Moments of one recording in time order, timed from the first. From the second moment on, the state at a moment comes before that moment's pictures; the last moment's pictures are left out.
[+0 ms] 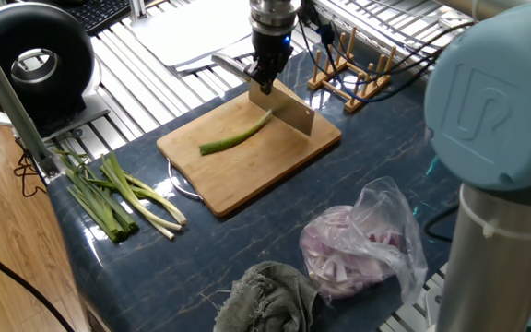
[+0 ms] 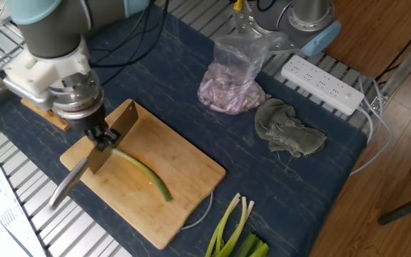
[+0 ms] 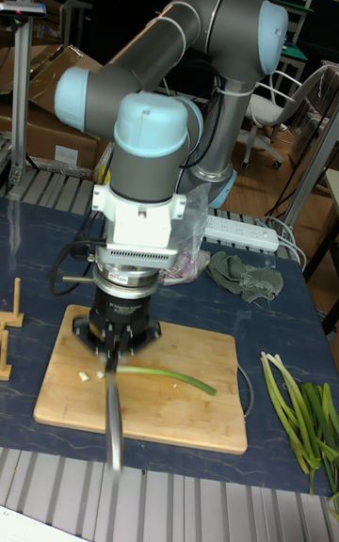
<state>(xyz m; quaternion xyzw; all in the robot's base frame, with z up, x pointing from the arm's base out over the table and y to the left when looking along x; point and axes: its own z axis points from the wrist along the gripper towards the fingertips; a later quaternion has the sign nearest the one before) 0.669 -0.047 0.083 -0.06 1.00 0.03 0.06</state>
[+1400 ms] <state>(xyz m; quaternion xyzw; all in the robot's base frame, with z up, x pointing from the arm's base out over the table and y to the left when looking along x) 0.649 -0.036 0.090 -0.03 1.00 0.03 0.04</state>
